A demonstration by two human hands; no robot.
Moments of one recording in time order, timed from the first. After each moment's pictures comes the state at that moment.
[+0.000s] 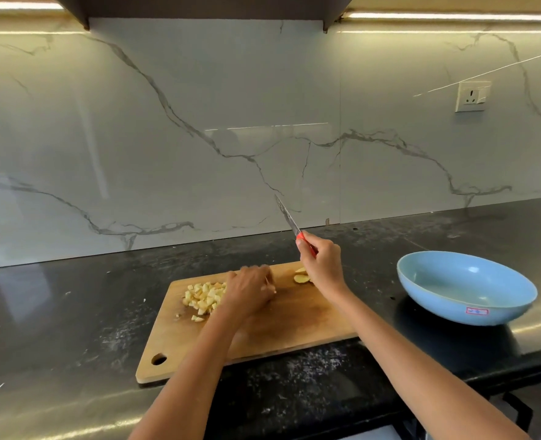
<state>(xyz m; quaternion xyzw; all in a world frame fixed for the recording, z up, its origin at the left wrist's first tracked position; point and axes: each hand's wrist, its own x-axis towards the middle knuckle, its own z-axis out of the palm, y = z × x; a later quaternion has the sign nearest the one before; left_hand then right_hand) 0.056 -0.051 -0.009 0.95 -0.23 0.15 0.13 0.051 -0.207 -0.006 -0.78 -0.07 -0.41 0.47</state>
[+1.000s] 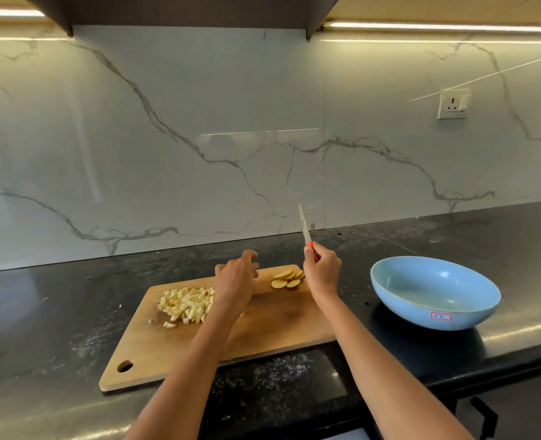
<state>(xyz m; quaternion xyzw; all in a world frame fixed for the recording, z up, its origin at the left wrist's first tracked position) 0.069 -0.085 -0.010 0.93 -0.15 0.25 0.21 0.062 -0.243 -0.023 -0.74 0.08 -0.42 0.51</state>
